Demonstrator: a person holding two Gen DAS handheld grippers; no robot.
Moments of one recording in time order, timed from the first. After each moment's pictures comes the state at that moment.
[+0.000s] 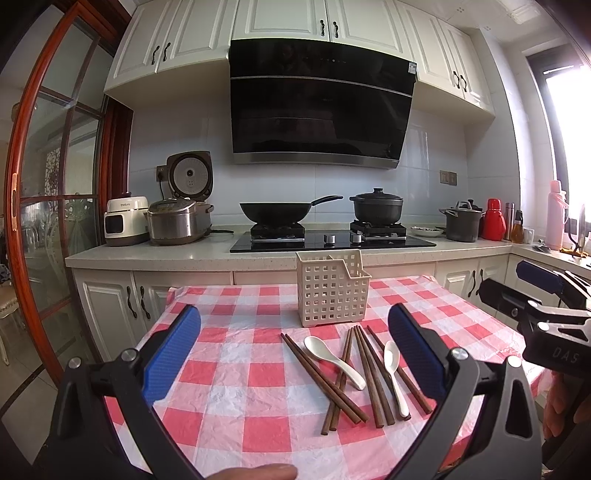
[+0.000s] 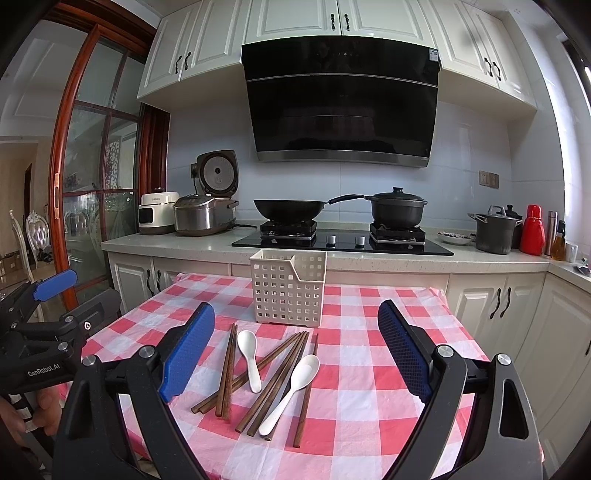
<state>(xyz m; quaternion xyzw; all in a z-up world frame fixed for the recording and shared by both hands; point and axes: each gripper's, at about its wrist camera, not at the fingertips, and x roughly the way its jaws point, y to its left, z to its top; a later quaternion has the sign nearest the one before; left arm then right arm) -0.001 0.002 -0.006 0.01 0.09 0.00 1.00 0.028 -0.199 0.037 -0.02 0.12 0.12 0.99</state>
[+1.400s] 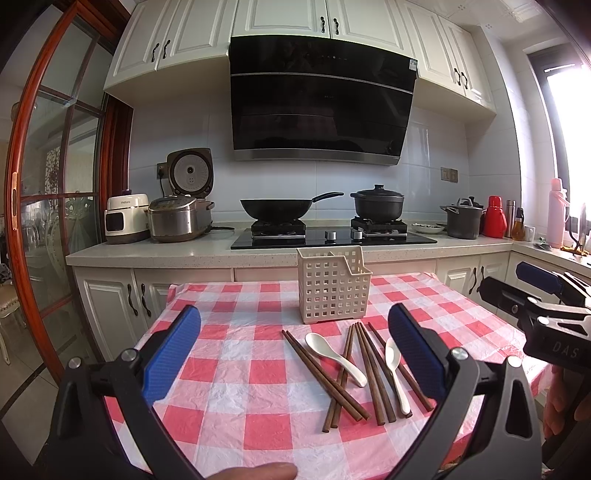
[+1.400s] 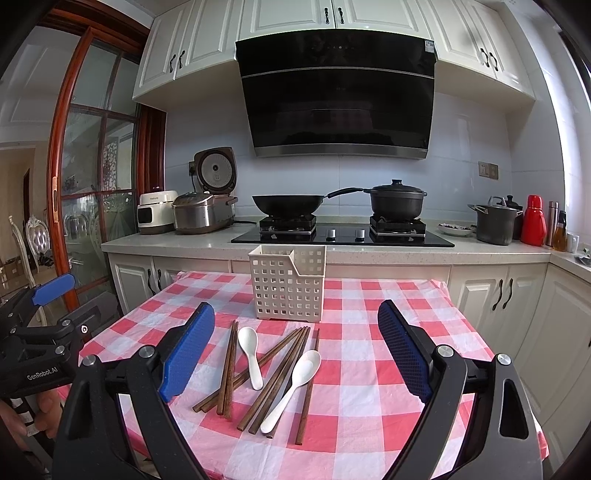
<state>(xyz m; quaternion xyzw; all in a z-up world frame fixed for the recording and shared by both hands) -0.001 0.003 -0.005 0.01 0.09 0.00 1.00 0.030 -0.201 0.035 -0.01 0.13 0.12 0.98</state>
